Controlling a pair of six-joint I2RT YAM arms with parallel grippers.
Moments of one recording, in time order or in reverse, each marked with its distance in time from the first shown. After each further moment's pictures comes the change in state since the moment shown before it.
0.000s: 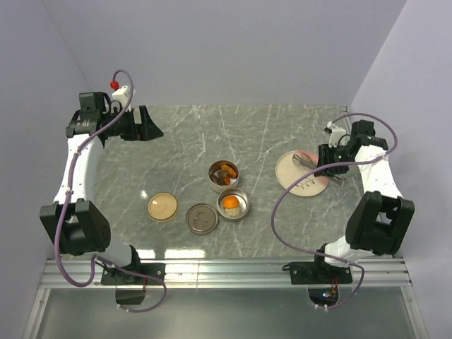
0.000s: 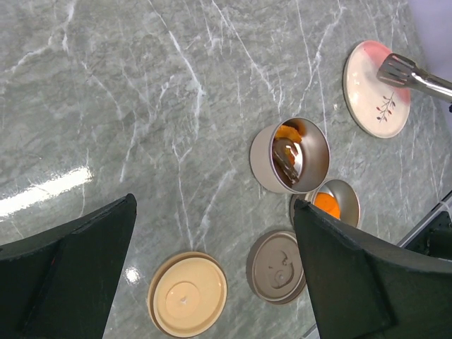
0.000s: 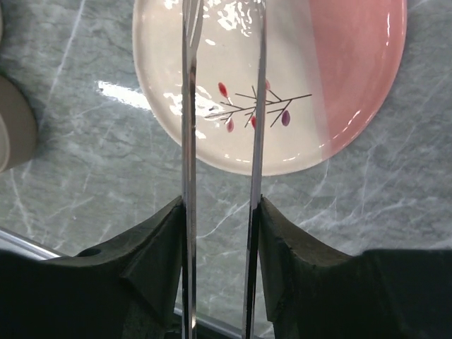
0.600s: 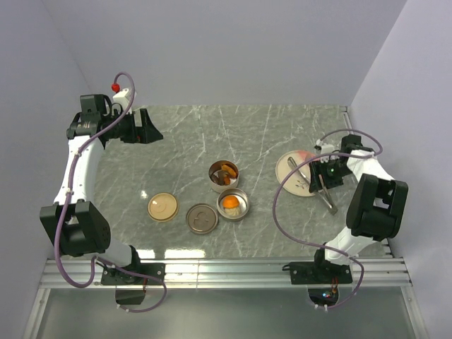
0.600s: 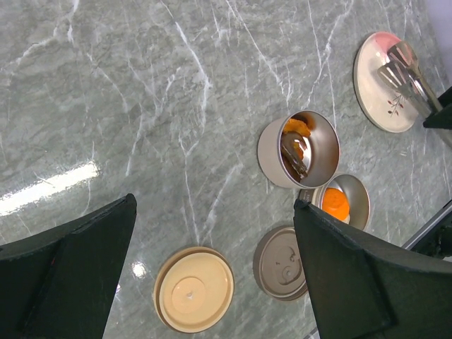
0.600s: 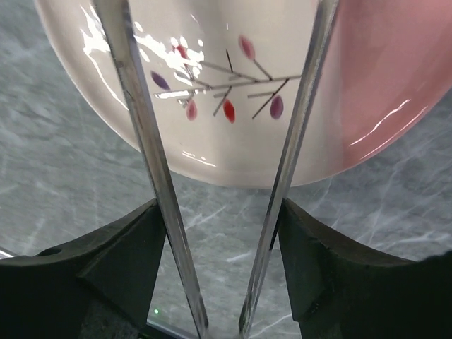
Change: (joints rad) left arm 0.000 -0.011 -0.032 0.000 -0.020 0.029; right arm 0.000 0.136 -0.153 0.127 0.045 -0.130
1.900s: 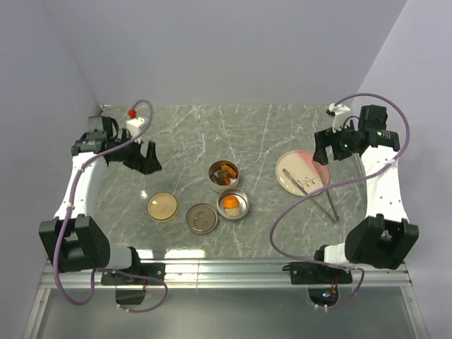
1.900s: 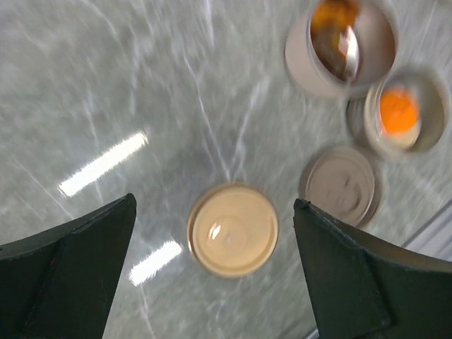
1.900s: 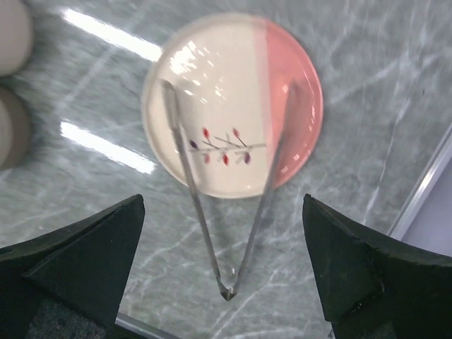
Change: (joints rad) left arm -0.004 -0.121 -0.183 -0.101 -0.037 0.325; right arm 0.026 -0.218 0.309 -0.151 -0.041 -0.006
